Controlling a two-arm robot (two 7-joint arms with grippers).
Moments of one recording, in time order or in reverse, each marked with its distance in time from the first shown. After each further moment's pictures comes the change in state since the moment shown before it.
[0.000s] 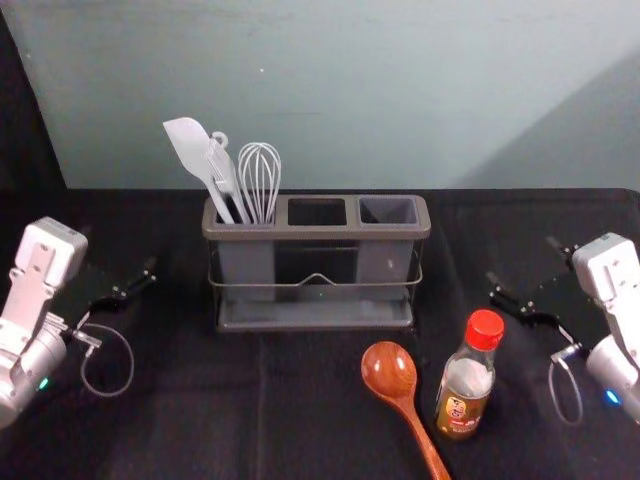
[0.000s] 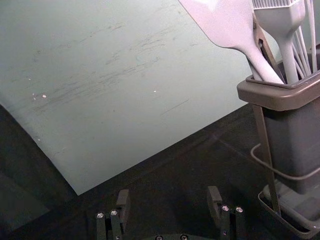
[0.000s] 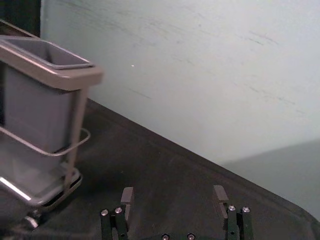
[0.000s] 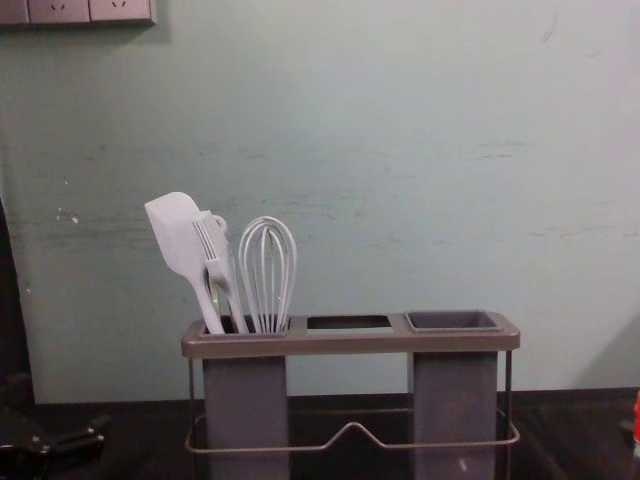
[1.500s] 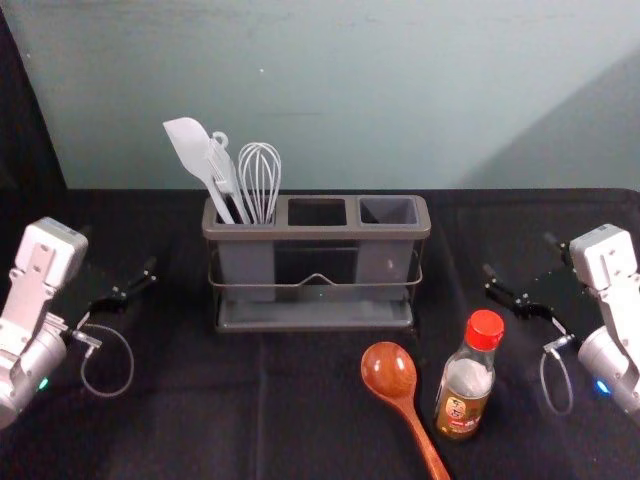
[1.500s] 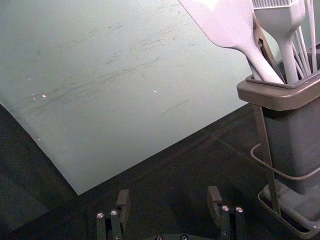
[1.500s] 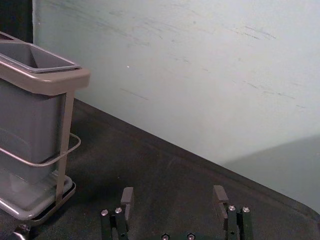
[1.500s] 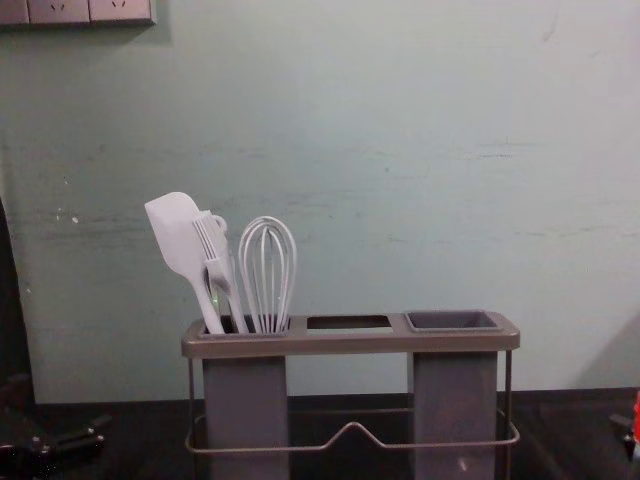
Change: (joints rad) left arm 0.000 0.000 0.000 0.000 0.000 0.000 0.000; right arm 0.038 -0.023 -0.017 0.045 0.027 -0.008 -0.001
